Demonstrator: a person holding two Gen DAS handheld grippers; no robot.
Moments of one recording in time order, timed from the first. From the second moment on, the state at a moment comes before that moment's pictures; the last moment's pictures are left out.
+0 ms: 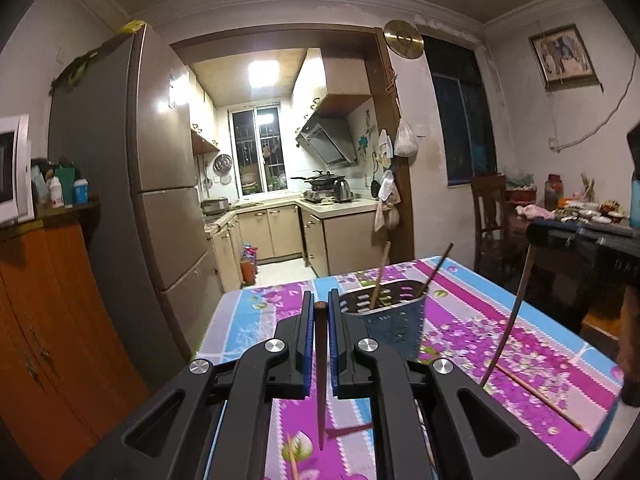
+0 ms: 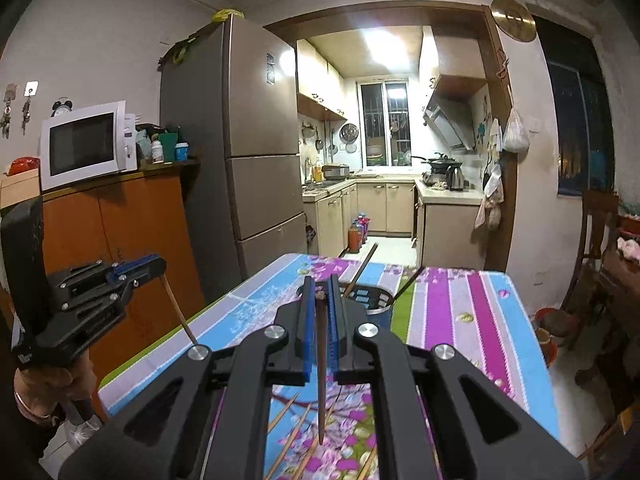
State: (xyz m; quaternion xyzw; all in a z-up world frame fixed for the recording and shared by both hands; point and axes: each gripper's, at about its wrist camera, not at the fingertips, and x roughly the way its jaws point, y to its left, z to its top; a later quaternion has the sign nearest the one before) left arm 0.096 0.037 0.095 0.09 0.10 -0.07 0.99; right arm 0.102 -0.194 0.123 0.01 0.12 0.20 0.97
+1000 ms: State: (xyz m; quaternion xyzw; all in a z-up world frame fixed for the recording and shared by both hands) left arm 0.248 -0.018 0.177 0.02 0.03 -0.14 0.99; right arm 0.248 -0.213 0.203 0.06 0.04 0.13 0.99
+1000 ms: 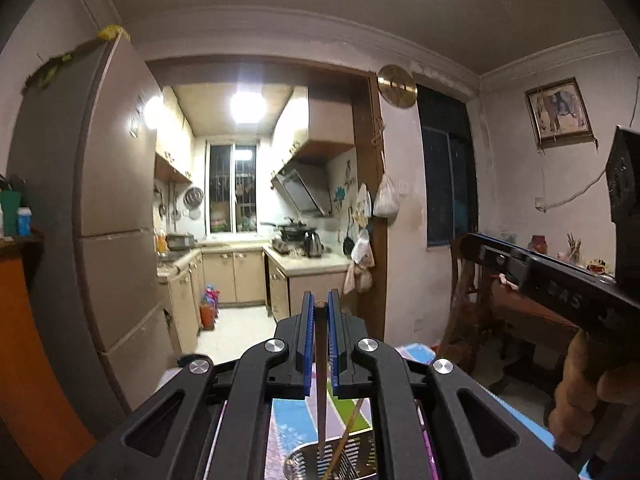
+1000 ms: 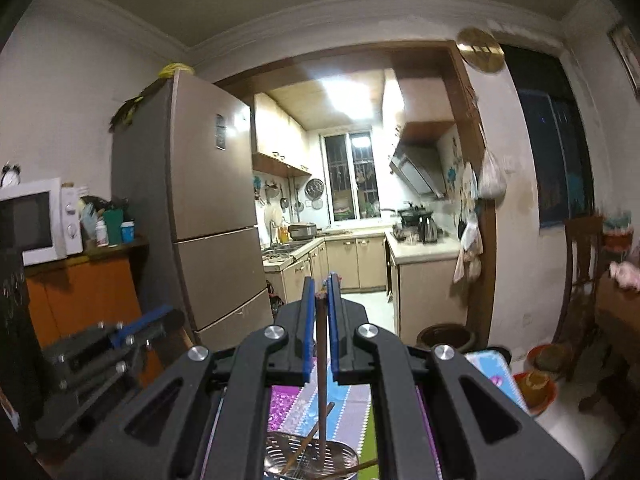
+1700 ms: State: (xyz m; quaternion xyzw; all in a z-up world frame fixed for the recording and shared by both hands) left arm 0.276 0.050 0.098 -0.06 0.09 -0.11 0.99; right arm 0.274 -0.254 0.106 0.14 0.13 0.07 0.98
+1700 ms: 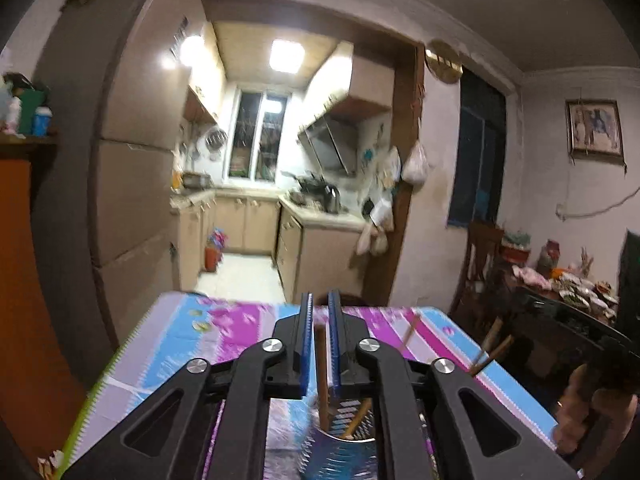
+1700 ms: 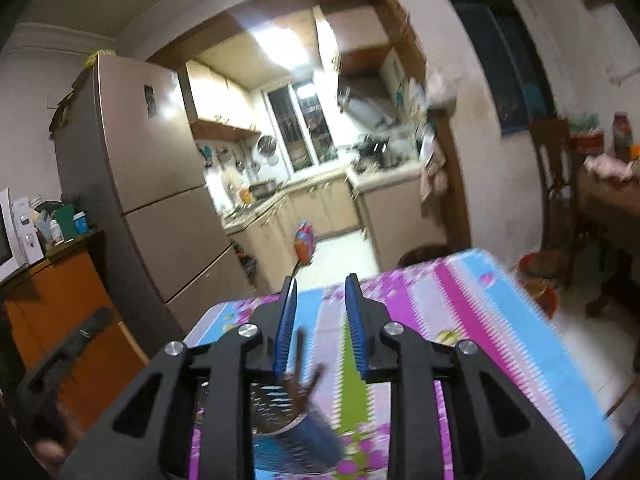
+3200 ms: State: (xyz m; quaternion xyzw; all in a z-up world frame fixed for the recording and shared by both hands) left arm -0.050 0.099 -0.142 0.09 0.22 -0.06 0.97; right arm -0.016 -0.128 -0.095 -0.11 0.27 0.12 0.95
